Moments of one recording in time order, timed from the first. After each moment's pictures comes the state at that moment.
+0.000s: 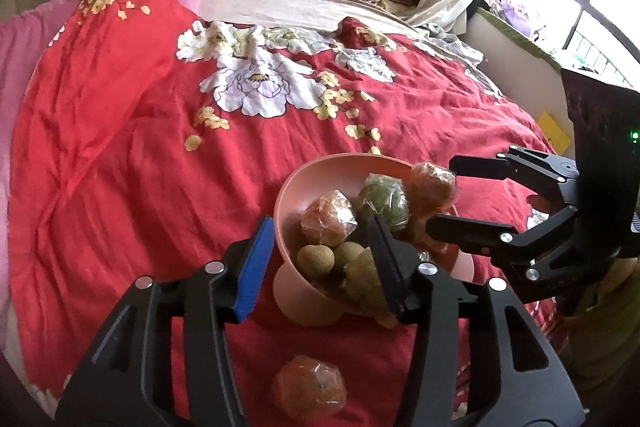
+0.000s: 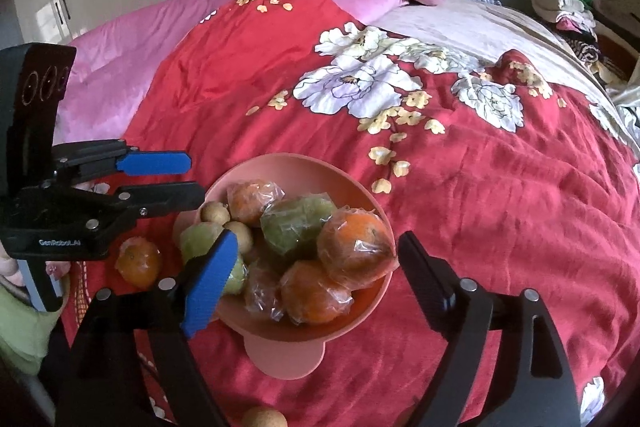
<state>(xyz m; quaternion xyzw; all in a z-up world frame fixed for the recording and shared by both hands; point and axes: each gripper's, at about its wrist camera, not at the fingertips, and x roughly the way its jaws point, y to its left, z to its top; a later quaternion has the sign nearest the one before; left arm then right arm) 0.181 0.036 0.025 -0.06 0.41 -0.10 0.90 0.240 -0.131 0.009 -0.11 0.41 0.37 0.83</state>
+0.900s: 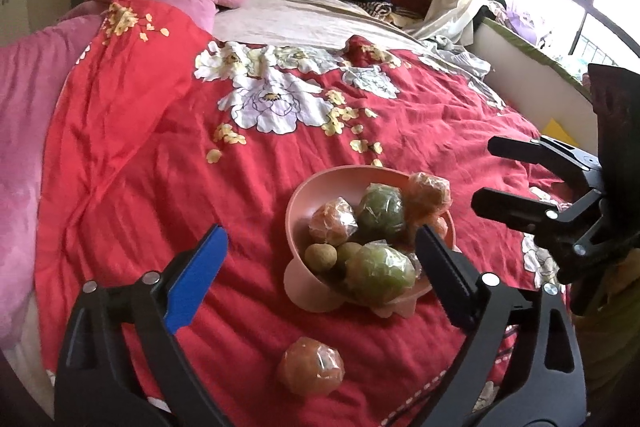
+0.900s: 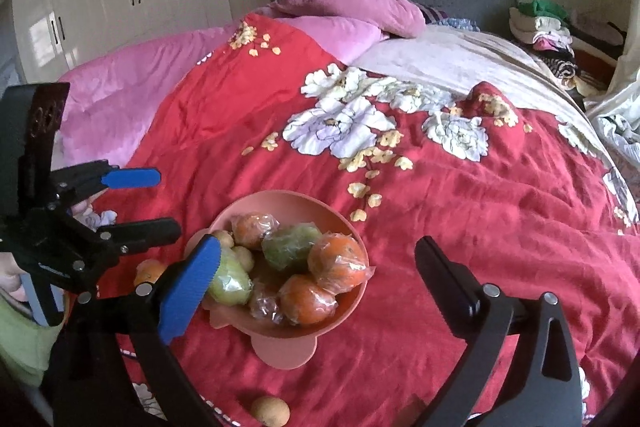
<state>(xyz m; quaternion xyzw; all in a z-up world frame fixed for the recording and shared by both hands) 0.160 0.037 0.045 -0.05 0.39 -0.08 0.92 0.222 -0.154 0.047 -0.09 0.36 0.35 0.86</state>
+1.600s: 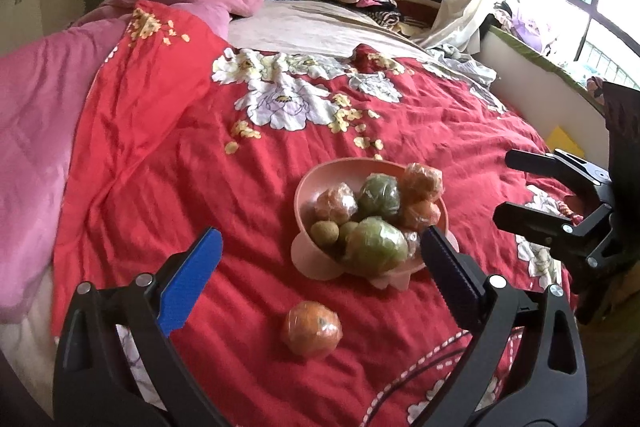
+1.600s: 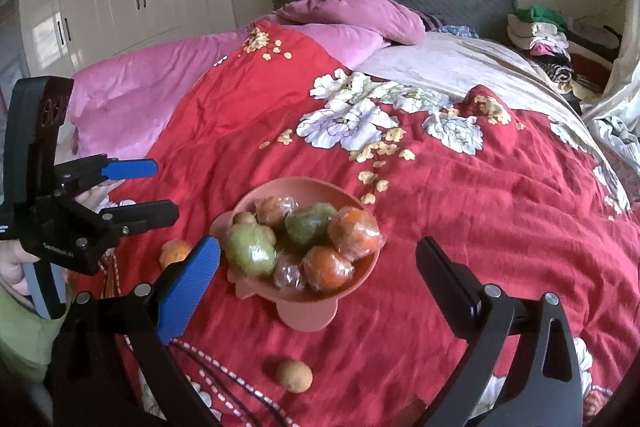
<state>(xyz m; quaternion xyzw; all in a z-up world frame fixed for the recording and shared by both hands) 0.123 0.039 0.053 -0.06 0.37 -0.06 0.93 0.183 -0.166 0.052 -0.09 0.34 0.35 0.87</state>
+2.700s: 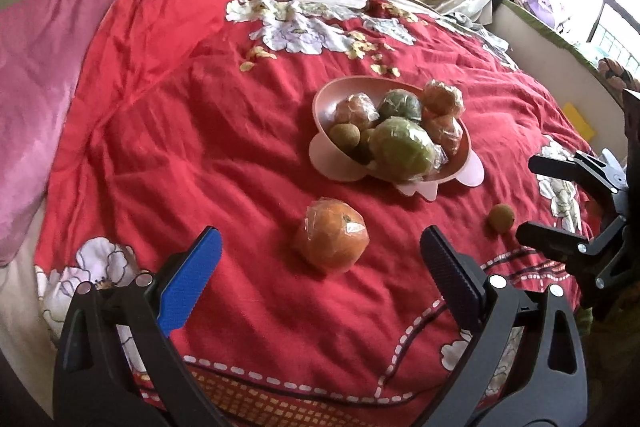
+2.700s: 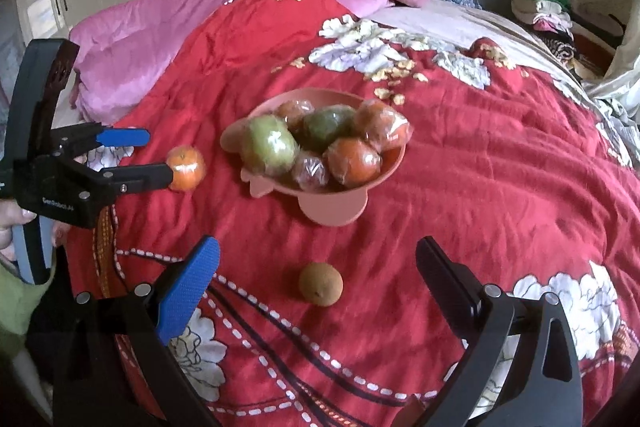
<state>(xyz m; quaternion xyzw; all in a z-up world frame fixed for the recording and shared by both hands) 0.093 0.042 0.004 -0.05 0.43 -0.05 0.90 0.138 -0.171 -0.001 -0.12 0.40 0.33 0.84</state>
